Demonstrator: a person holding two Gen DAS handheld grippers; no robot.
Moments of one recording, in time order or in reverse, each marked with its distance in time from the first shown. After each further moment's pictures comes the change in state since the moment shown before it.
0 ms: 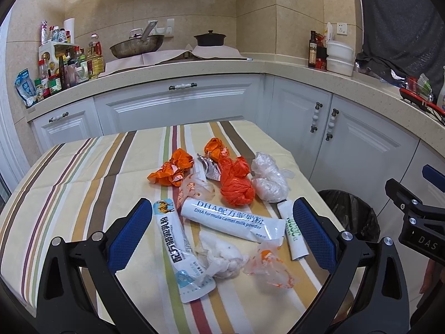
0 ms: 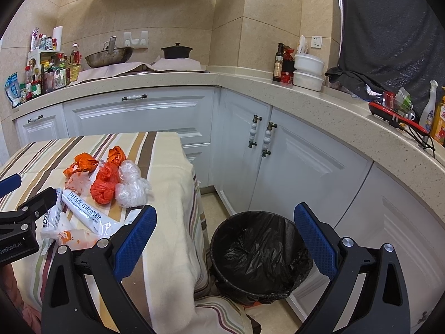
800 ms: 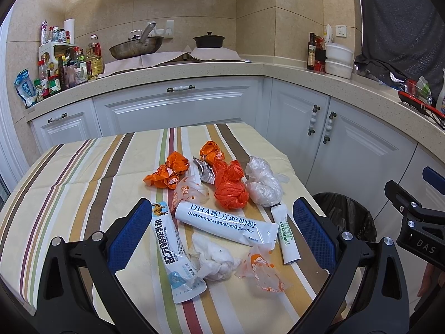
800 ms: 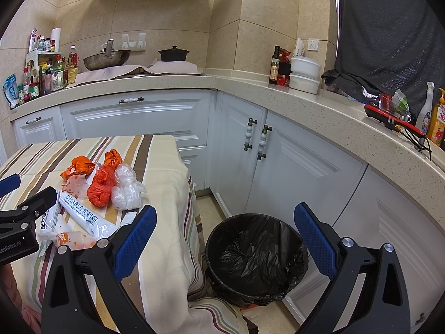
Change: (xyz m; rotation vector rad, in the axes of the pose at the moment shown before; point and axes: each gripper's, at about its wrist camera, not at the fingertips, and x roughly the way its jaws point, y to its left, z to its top) left arm -0.007 -0.007 0.013 -0.007 -0.009 -0.012; right arm -0.001 -0.003 0.006 0.004 -0.012 -0.023
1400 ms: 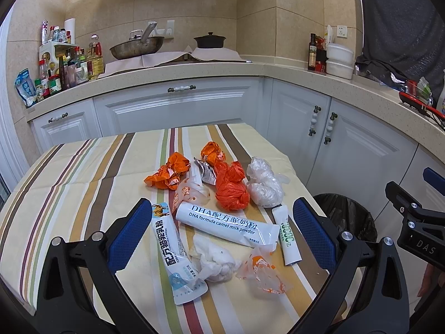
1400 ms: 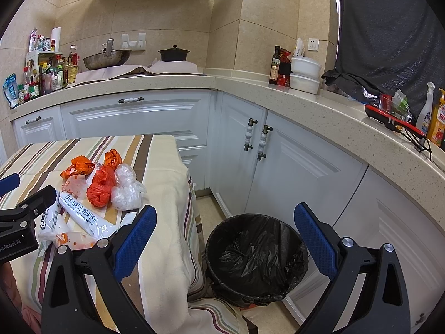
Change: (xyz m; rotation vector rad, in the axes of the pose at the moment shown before) left arm 0.000 0.001 -0.001 -0.001 -0.003 0.000; right arm 0.000 0.000 0.000 0.001 -0.001 -0.001
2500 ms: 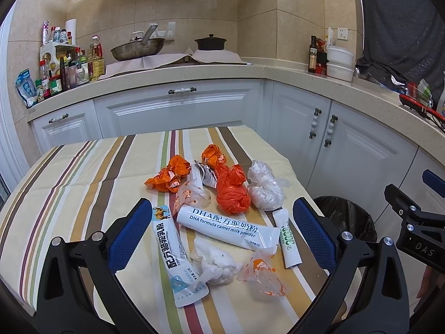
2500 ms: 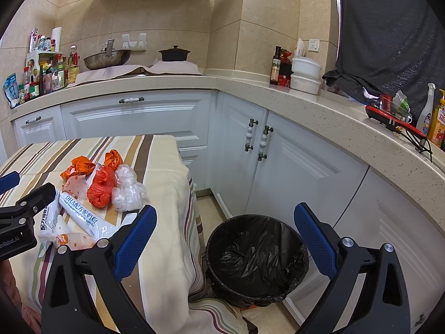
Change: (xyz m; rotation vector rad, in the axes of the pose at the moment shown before) left arm -0.001 0.003 0.002 -0.002 -0.001 -0.003; right arm 0.000 -0.001 0.001 -0.003 -0.002 0.003
